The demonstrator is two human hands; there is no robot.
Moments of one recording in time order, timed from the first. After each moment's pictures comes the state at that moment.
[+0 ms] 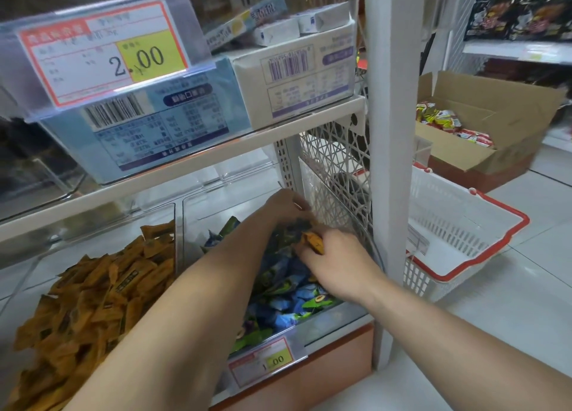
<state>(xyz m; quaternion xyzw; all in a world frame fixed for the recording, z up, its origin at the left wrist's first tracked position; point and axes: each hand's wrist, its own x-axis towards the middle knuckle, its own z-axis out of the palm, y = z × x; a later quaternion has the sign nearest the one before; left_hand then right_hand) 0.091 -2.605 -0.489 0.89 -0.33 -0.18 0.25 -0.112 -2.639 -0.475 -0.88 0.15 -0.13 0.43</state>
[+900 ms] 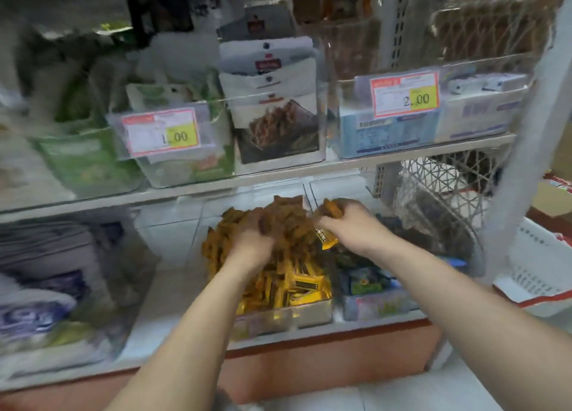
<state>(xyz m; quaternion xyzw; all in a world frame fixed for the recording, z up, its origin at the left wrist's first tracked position) -0.012 -2.300 -0.415 0.89 -0.10 0.01 0.44 -0.066 -2.496 -0.401 -0.87 0.07 -0.09 0.49</state>
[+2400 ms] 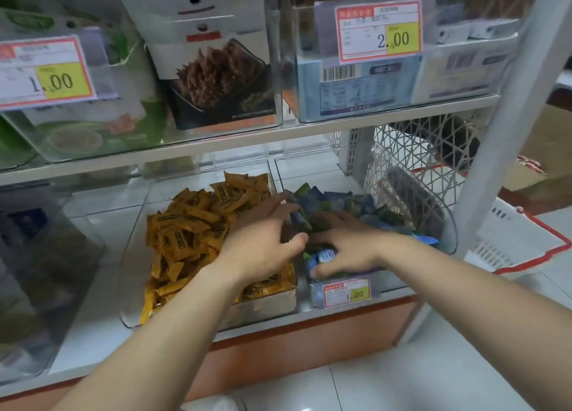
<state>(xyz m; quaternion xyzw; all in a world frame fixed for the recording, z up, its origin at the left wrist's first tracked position) -0.023 -2.351 -0.442 0.92 -0.36 0.04 0.17 -0.069 -2.559 -0.467 -0.98 -0.09 0.15 0.11</state>
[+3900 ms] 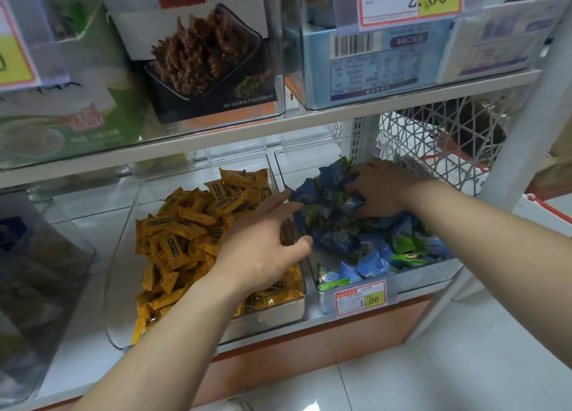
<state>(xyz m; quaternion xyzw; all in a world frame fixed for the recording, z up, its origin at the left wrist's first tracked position) -0.020 -2.350 -0.442 0.91 -0.35 0.01 0.22 -0.013 -2.627 -0.441 -0.99 -0.01 0.11 -0.09</state>
